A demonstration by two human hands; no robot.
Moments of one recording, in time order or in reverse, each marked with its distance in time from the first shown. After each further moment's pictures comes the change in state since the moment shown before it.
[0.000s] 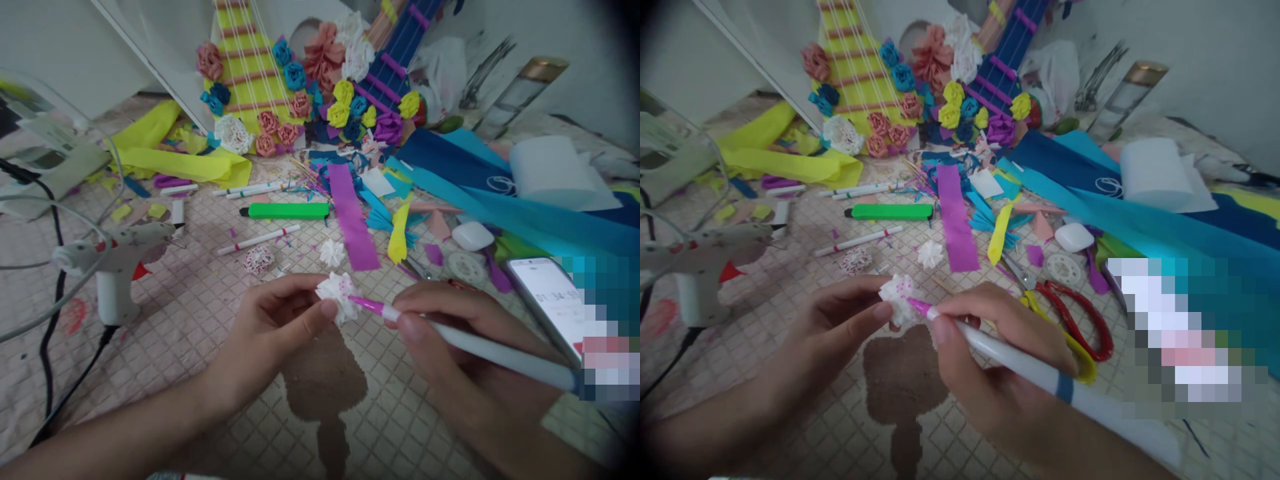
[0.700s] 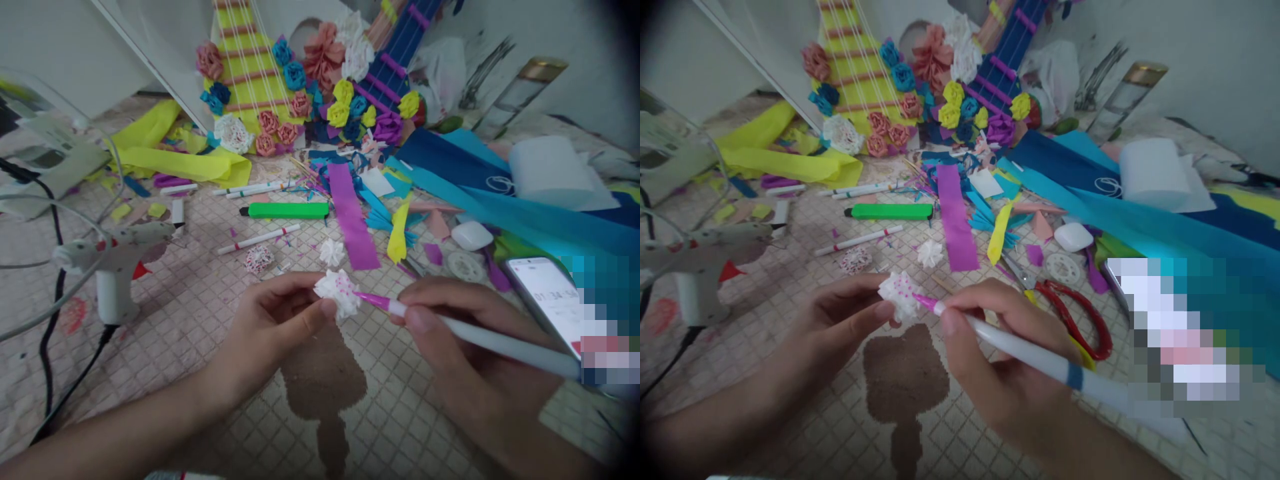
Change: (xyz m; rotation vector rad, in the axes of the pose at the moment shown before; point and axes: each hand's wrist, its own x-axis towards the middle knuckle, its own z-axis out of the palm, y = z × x) left_hand 0.002 0.000 -0.001 -0.054 -0.031 0.036; right_hand -0.003 0.003 -0.002 0.059 0.021 0.058
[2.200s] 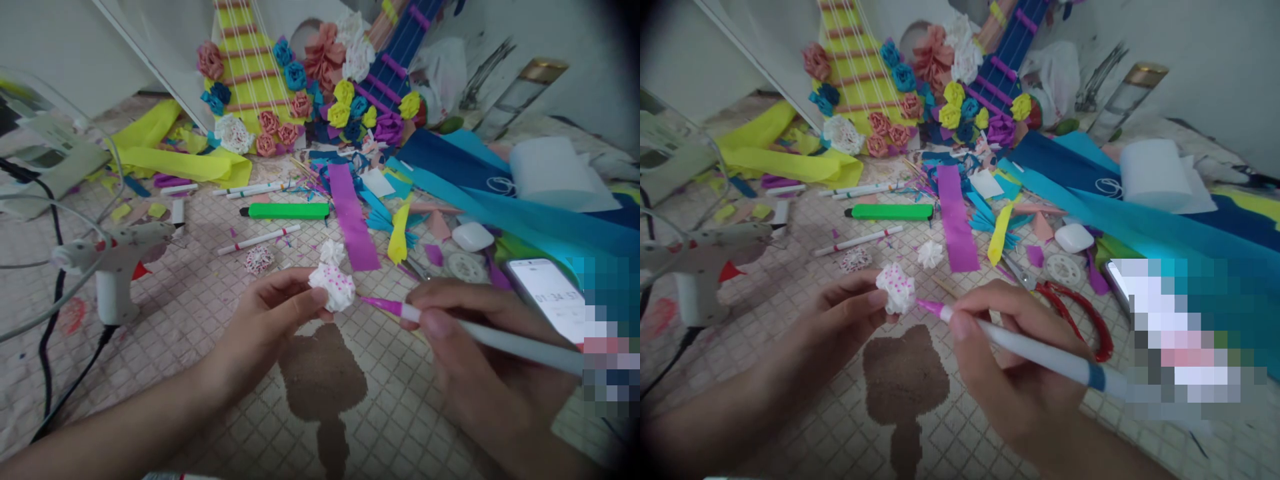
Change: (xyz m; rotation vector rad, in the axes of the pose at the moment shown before) left_hand 0.006 -0.001 -0.005 -0.106 0.001 -0.110; right_hand 0.003 -0.001 0.001 0.061 0.043 0.050
